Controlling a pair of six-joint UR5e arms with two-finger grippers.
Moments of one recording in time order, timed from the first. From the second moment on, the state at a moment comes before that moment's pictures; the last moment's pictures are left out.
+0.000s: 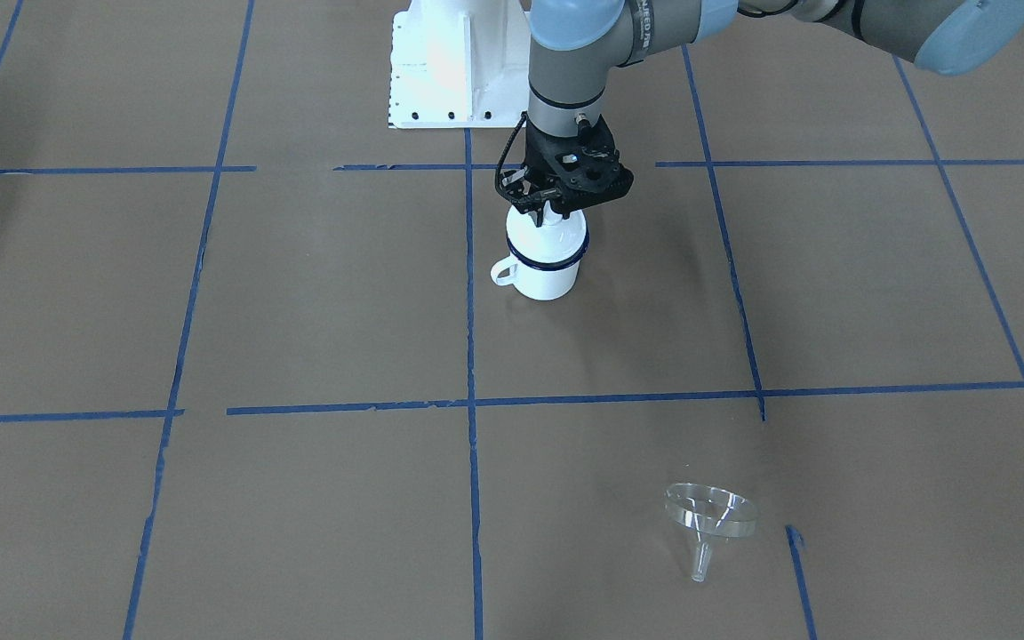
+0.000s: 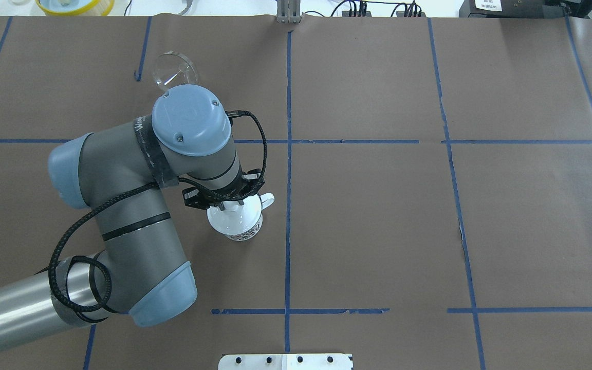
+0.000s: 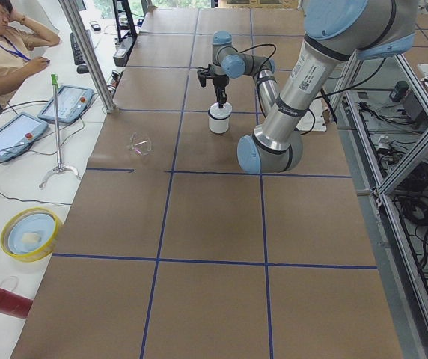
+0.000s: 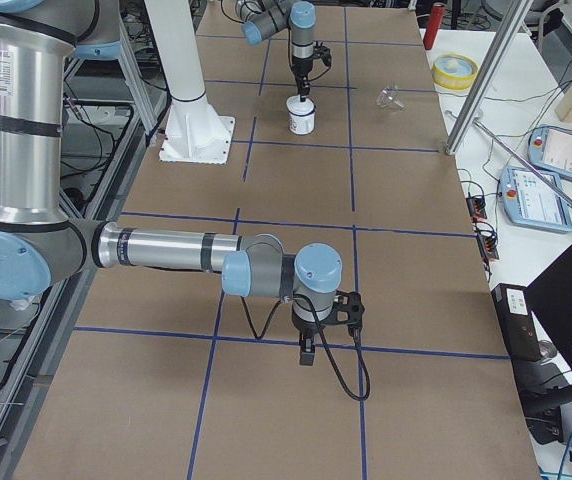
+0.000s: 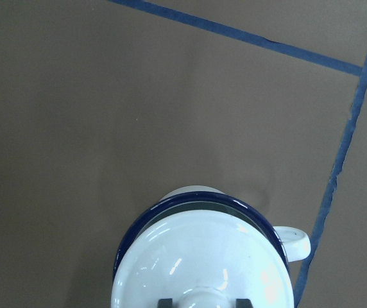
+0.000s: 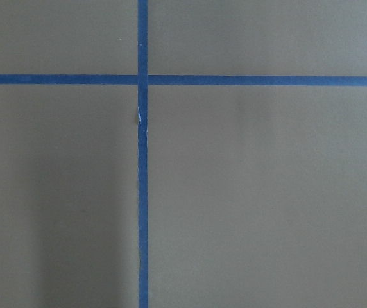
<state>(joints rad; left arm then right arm) -0.53 -2.28 -1.85 -1.31 -1.90 -1.48 1.57 -1.68 1.66 -1.57 2.29 0.01</state>
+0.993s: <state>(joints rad) -0.54 -2.28 -1.85 -1.31 -1.87 -1.48 1.57 -1.68 1.66 -1.57 2.29 0.01</state>
